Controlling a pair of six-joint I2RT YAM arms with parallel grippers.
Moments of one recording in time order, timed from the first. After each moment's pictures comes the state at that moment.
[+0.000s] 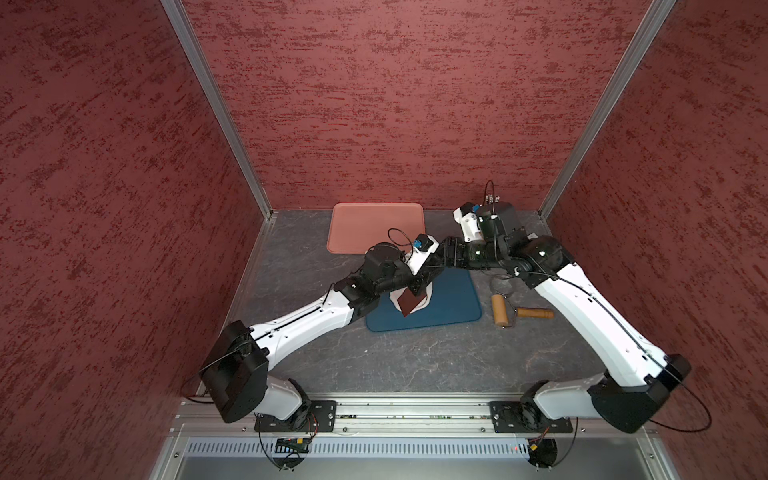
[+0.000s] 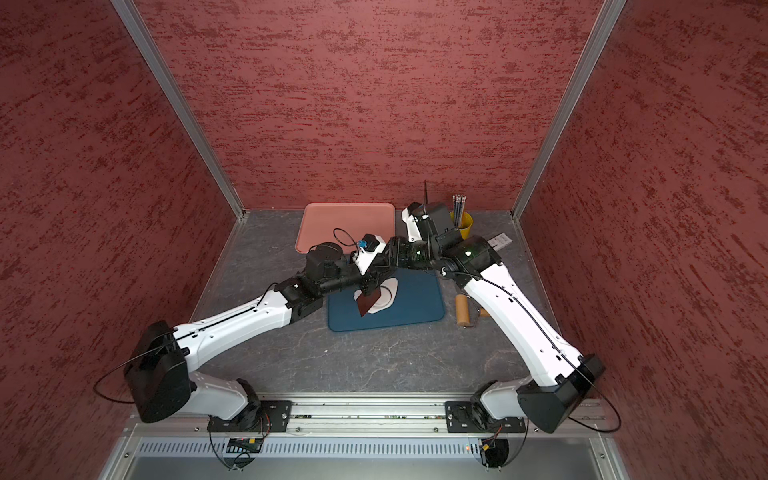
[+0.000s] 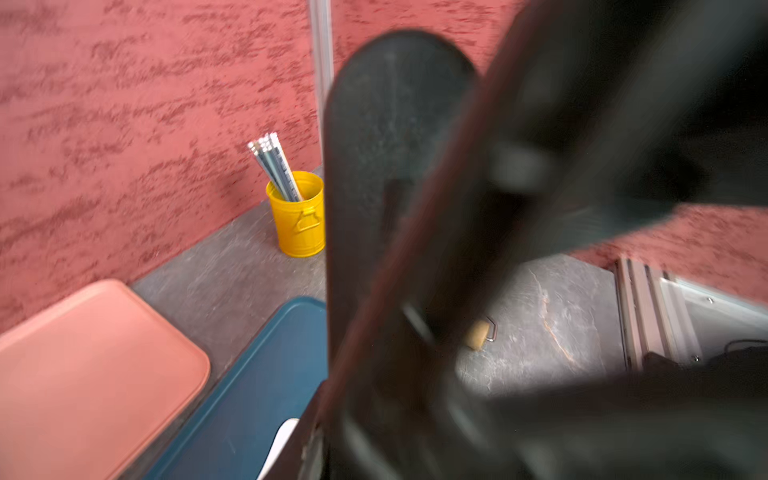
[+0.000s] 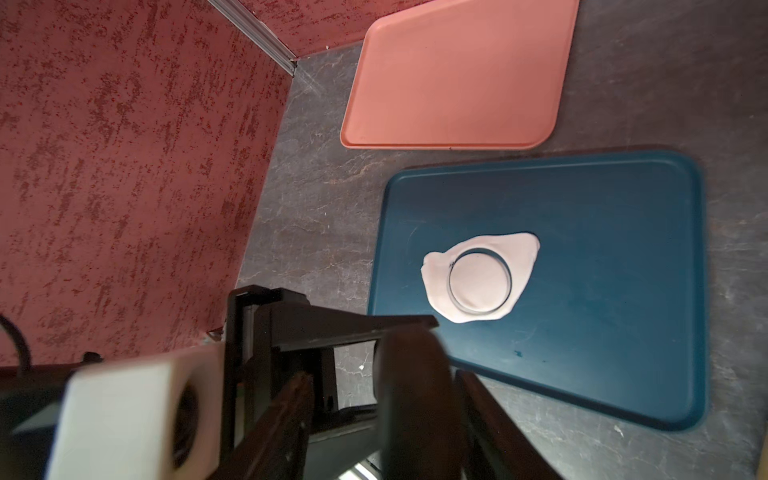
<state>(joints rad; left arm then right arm) -0.78 1.46 1.04 0.15 0.24 -0.03 0.60 1.39 1.60 -0.91 -0.15 0.58</state>
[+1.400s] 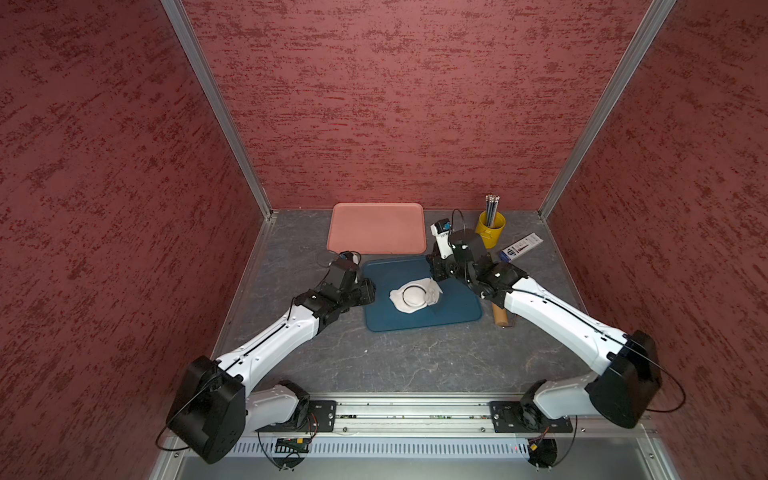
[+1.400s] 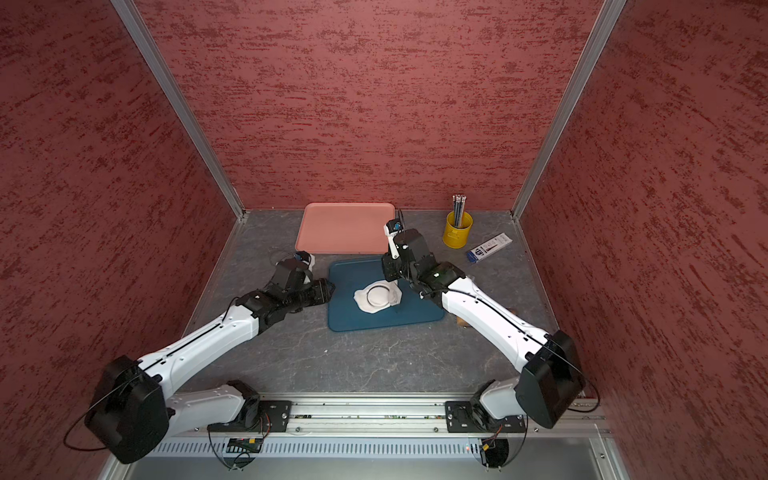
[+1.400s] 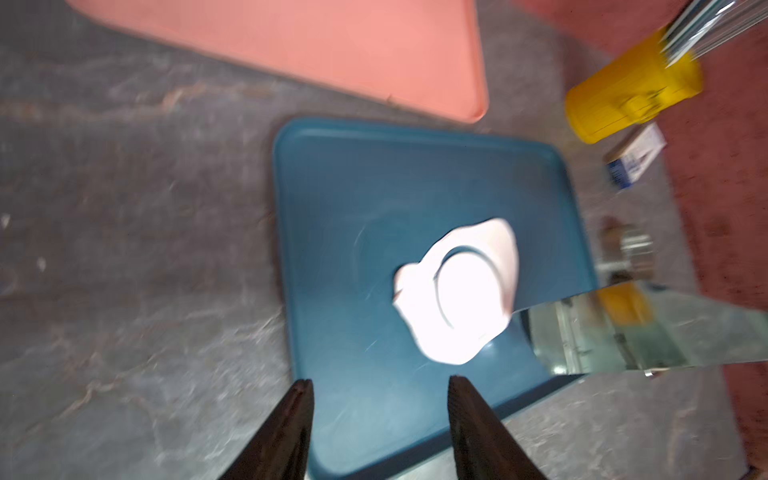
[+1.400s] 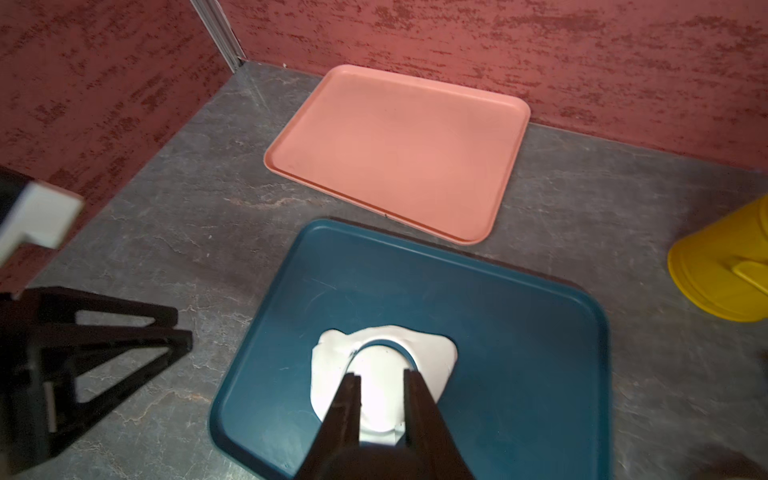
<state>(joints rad) -0.51 1.24 0.76 -0.36 0.00 -0.63 0.65 1.42 1.19 -0.34 0.04 0.21</state>
